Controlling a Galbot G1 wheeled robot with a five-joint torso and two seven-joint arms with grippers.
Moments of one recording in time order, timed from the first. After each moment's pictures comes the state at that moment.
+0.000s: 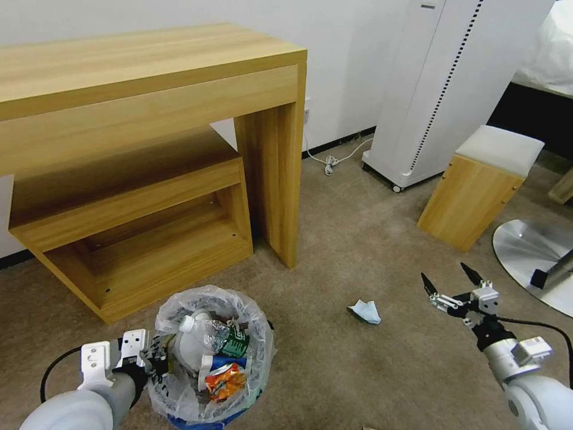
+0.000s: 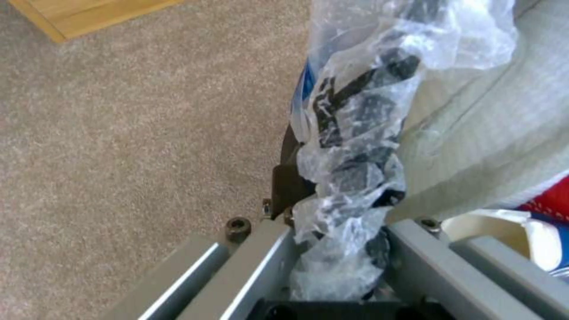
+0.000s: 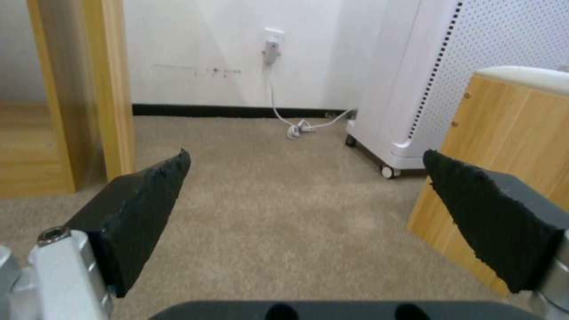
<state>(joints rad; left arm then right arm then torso) 1.77 -0.90 -0.66 -2.39 -1.17 0.73 -0.70 -1.61 0.99 0.73 1.81 0.46 0.29 -0.17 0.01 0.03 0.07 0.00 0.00</state>
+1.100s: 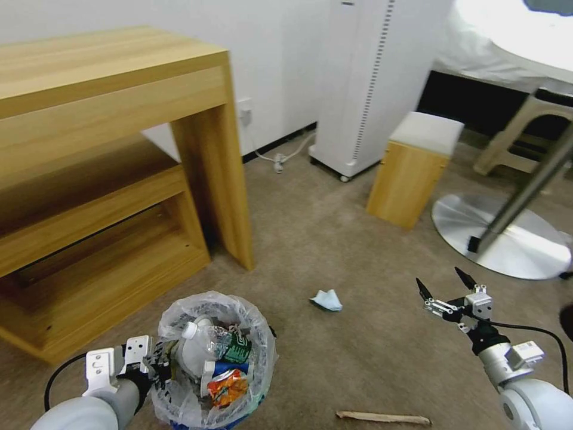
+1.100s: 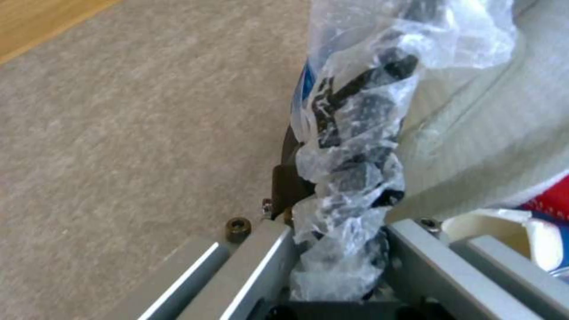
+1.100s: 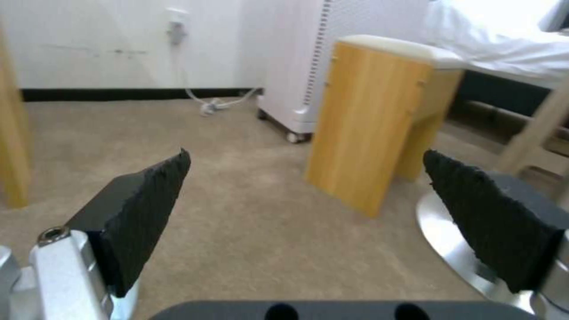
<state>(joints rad) 1.78 -0.94 -0.64 -2.38 -1.13 0.72 -0.69 -1.58 0.97 0.70 1.78 0.45 0.30 -0.16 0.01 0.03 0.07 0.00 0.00</state>
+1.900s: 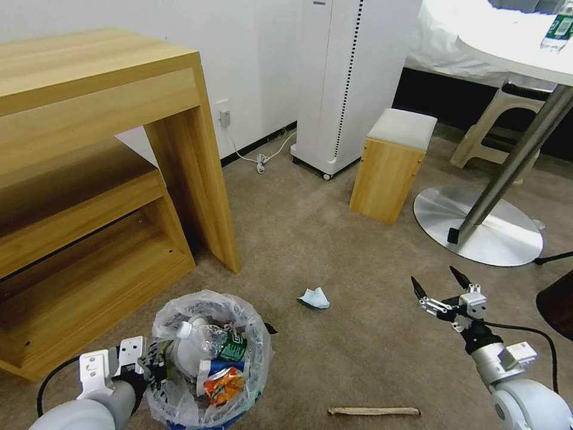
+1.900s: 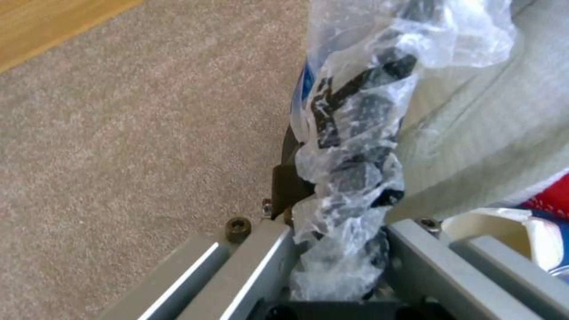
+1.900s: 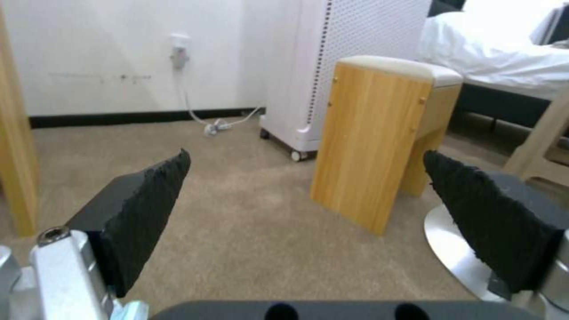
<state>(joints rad) 1.80 -0.97 -0.66 -2.39 -1.15 0.71 -0.74 -1.56 0.98 0.65 1.81 0.46 0.34 -0.12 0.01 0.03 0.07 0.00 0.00</state>
